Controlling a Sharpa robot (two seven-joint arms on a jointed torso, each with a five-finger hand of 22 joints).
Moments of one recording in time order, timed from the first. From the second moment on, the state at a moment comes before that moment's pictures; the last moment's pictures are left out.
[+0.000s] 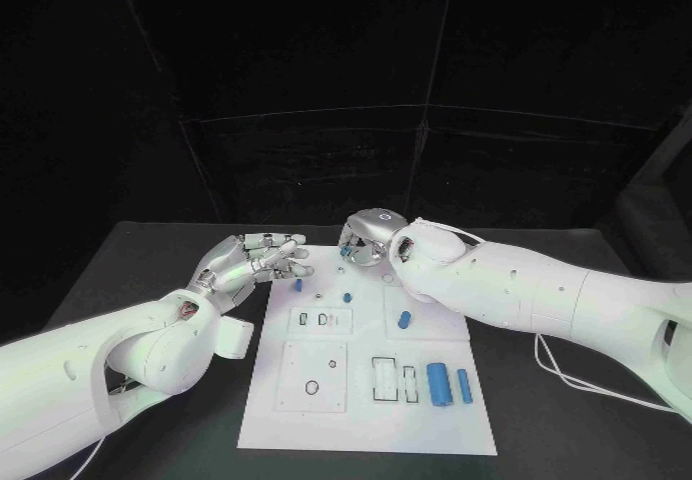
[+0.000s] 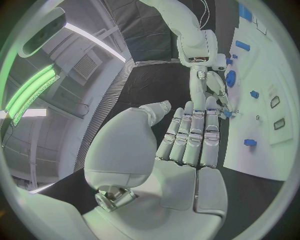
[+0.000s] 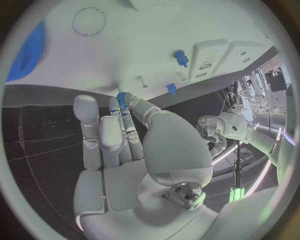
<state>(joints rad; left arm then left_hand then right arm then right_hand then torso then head) 1.18 -0.88 -0.04 1.64 -0.03 -0.24 0.43 1.29 -0.10 0.55 0.14 0.08 0.87 0.22 0.17 0.07 0.99 0.18 0.26 0.07 1.02 0.12 0.43 0.34 0.18 0.98 0.23 0.14 0.07 1.25 -0.46 -0.01 1.09 -1.64 -0.33 -0.09 1.27 0.02 0.47 -0.17 0.09 1.10 0.15 0.07 0.07 1.23 0.07 0.07 0.07 1.47 -0.01 1.23 0.99 0.16 1.26 0.09 1.09 0.75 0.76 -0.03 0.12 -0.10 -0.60</state>
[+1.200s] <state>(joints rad) 1.19 -0.88 -0.04 1.63 -0.03 -0.24 0.43 1.29 -0.10 0.55 0.14 0.08 0.87 0.22 0.17 0.07 0.98 0.17 0.26 0.07 1.02 0.12 0.43 0.34 0.18 0.98 0.23 0.14 0.07 1.25 -0.51 -0.01 1.15 -1.69 -0.37 -0.12 1.27 -0.01 0.48 -0.15 0.10 1.10 0.15 0.07 0.07 1.23 0.08 0.07 0.07 1.47 -0.01 1.23 0.99 0.16 1.26 0.09 1.10 0.76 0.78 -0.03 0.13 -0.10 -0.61</state>
